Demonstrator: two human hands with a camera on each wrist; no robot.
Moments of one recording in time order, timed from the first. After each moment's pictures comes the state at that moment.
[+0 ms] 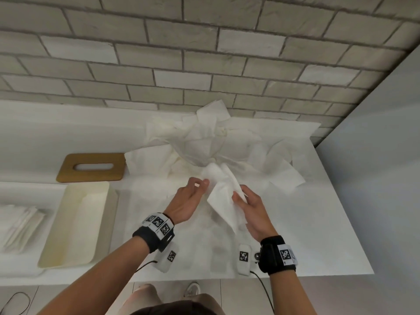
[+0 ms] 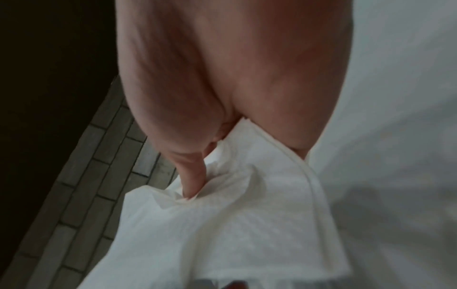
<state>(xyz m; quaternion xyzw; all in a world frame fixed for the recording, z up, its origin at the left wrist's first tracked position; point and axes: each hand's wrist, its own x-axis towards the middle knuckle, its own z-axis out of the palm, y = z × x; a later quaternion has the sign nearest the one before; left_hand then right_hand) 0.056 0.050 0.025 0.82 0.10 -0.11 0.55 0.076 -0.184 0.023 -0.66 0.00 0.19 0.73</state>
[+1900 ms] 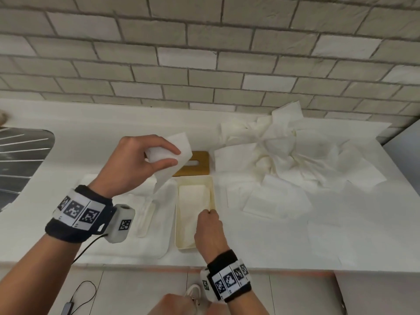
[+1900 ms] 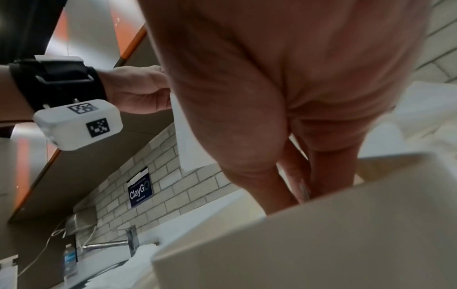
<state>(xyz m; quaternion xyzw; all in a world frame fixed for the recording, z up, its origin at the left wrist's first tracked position) -0.081 0.432 0.192 0.92 -0.05 0.11 0.38 -0.098 0.216 0.024 -0.95 -0.15 0.18 0.19</state>
